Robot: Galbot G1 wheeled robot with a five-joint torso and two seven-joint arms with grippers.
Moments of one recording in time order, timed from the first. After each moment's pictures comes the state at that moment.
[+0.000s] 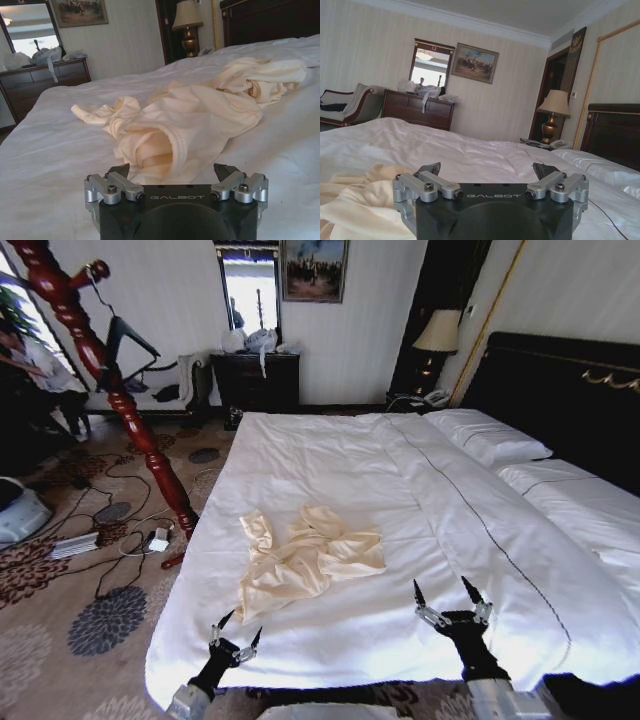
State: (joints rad) left arm 1.85 -1.04 -0.42 -1.93 -0.11 -0.29 0.02; right arm -2.07 1.43 0.78 2.35 0.10 0.26 -0.02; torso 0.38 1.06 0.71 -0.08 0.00
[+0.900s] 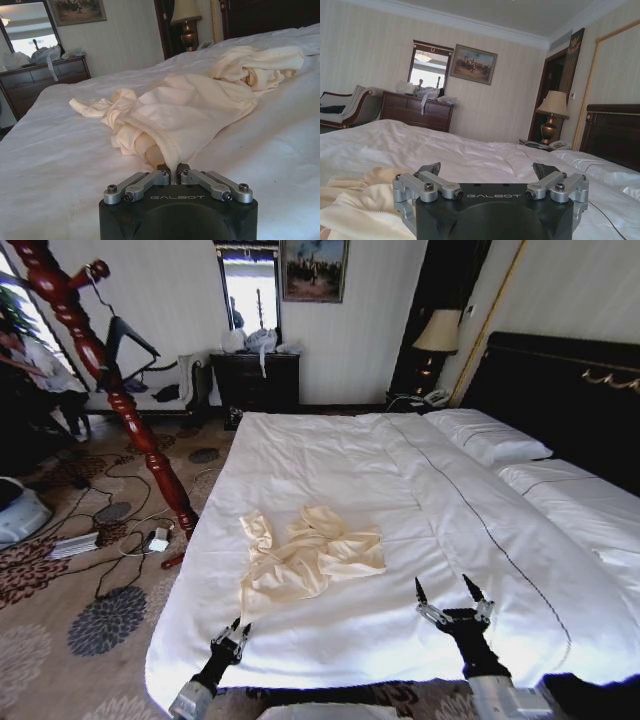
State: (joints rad) left arm 1.86 -1.06 -0.41 -1.90 -0.06 -0.31 0.00; right arm -2.06 1.42 0.78 2.36 0.11 0.25 -0.01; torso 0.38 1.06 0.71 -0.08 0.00
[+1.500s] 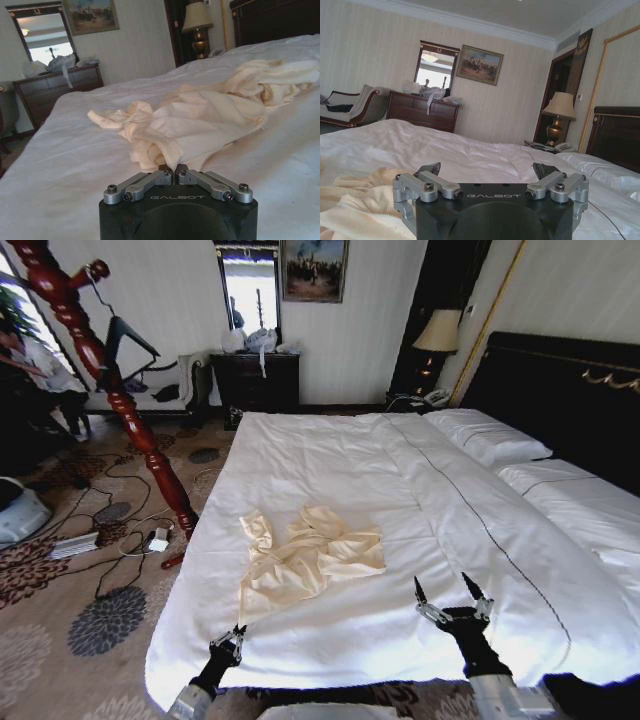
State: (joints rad) left arm 1.91 -1.09 -0.49 -1.97 -0.08 -0.31 0.00; right arm -2.06 1.37 0.79 2.37 0.13 0.23 0.00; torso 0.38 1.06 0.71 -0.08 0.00
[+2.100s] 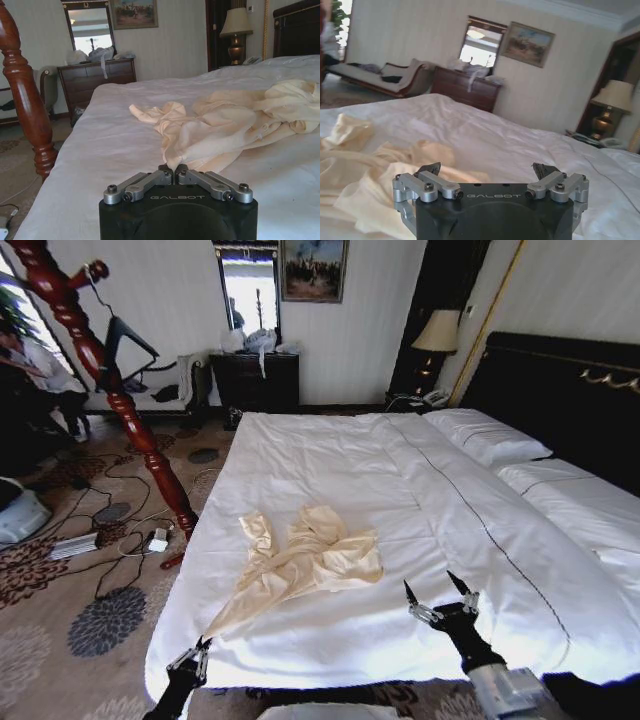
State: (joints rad) left arm 2.16 -1.13 -0.62 -2.05 -0.21 -0.44 -0.02; right arm -2.05 1.12 0.77 2.38 0.15 0.07 -0.02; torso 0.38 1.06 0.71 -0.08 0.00
